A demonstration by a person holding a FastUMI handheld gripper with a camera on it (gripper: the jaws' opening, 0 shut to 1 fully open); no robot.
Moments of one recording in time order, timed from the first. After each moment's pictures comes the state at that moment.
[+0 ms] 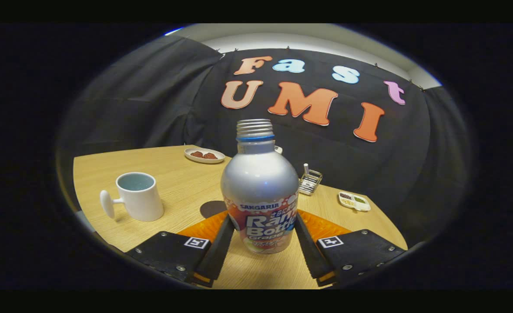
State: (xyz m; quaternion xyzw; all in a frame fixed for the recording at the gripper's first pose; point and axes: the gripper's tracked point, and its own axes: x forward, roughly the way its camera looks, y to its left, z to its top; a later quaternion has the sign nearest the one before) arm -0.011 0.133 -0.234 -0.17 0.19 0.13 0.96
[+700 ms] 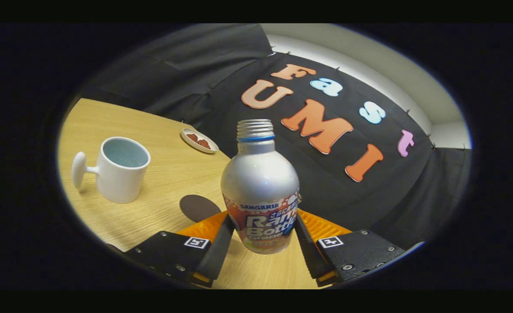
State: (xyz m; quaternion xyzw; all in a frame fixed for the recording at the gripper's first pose) arm 0.004 0.152 -0.223 -0.38 0.10 0.10 0.92
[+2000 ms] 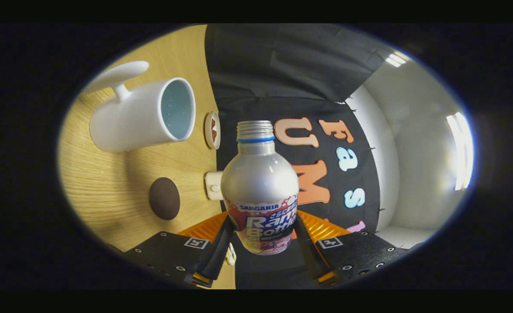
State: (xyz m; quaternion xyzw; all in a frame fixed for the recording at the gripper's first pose) arm -0.009 0.193 -0.200 -0.68 -0.08 0.10 0.73
